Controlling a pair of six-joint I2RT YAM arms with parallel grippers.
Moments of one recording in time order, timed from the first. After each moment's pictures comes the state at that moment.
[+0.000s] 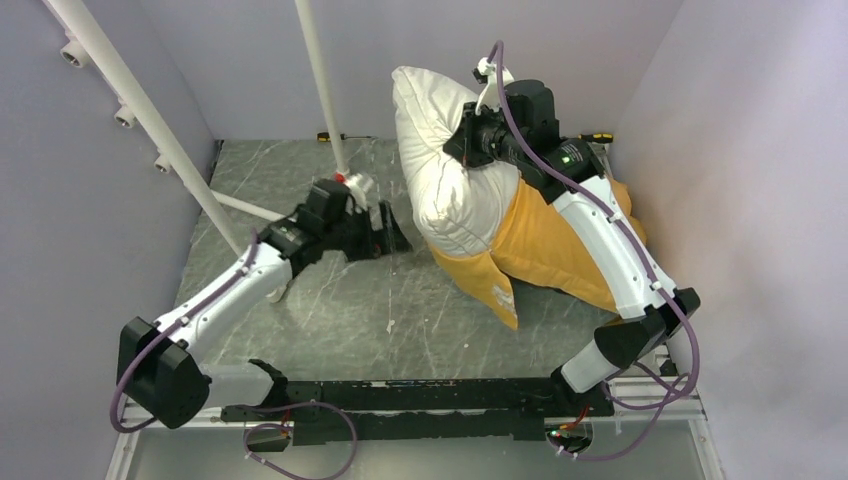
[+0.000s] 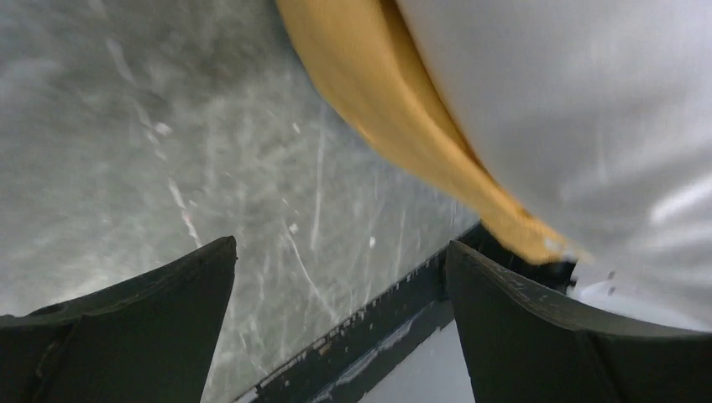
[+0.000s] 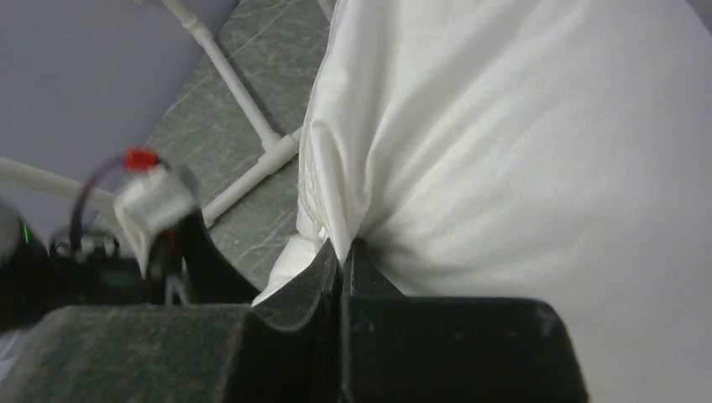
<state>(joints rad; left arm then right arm) -0.50 1.26 1.09 -0.48 0.35 -0.69 0.52 1.54 1.87 -0.70 -0.16 0.24</state>
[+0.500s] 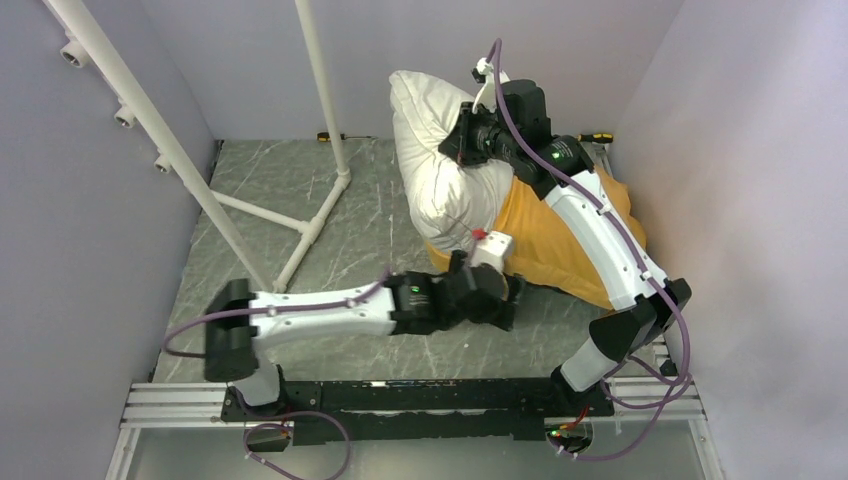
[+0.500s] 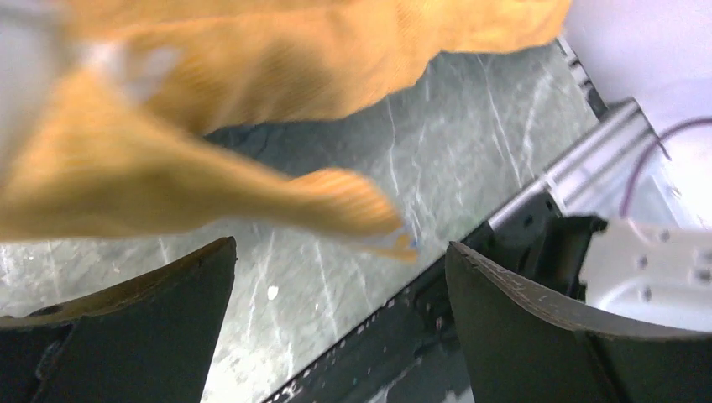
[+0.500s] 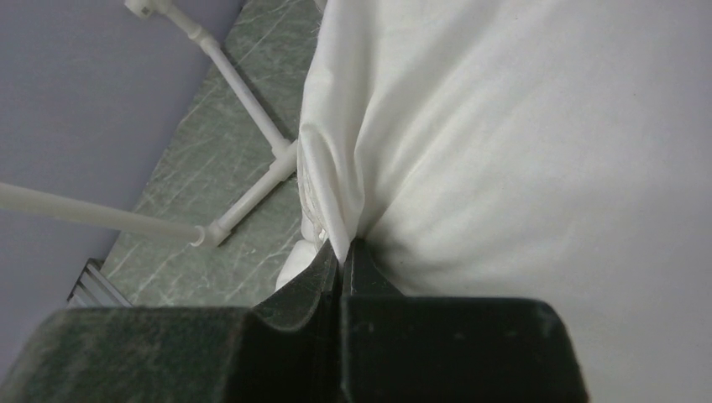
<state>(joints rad) -1.32 1.58 1.36 -0.38 -0.36 -0.68 0.50 1.60 1.86 -0.67 -0.18 0.34</state>
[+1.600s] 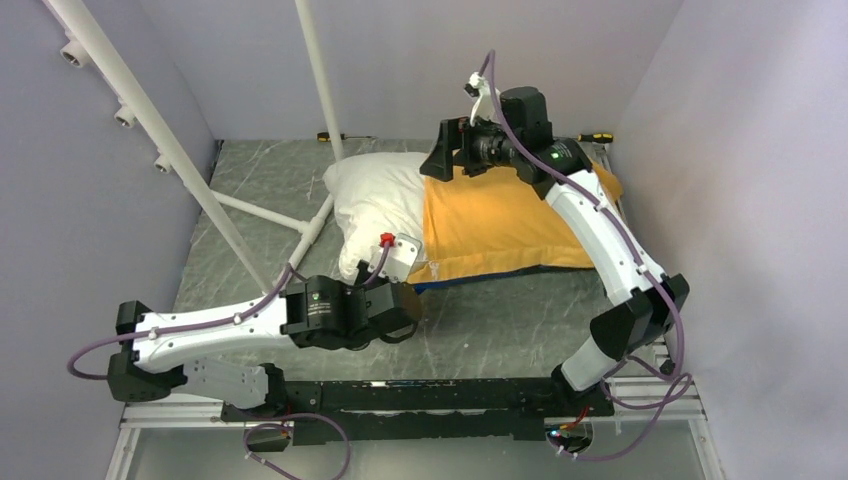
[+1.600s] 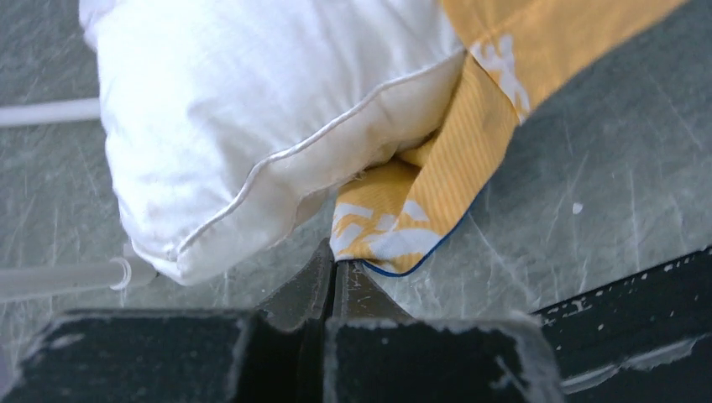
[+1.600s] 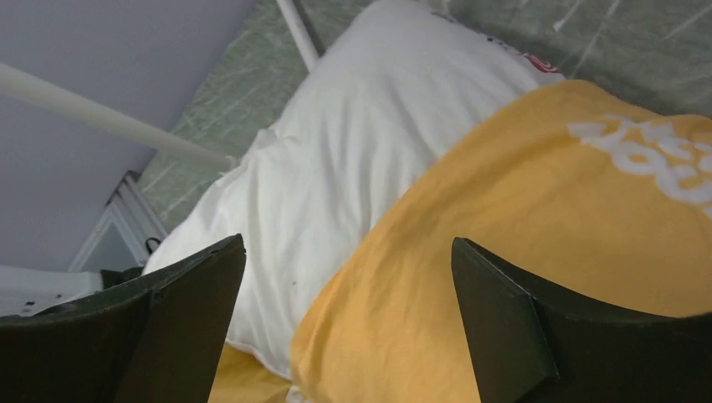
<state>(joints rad) -1.39 1.25 1.30 -1.04 -0.86 -0.70 0.46 1.62 1.79 -0.67 -0.43 0.25</state>
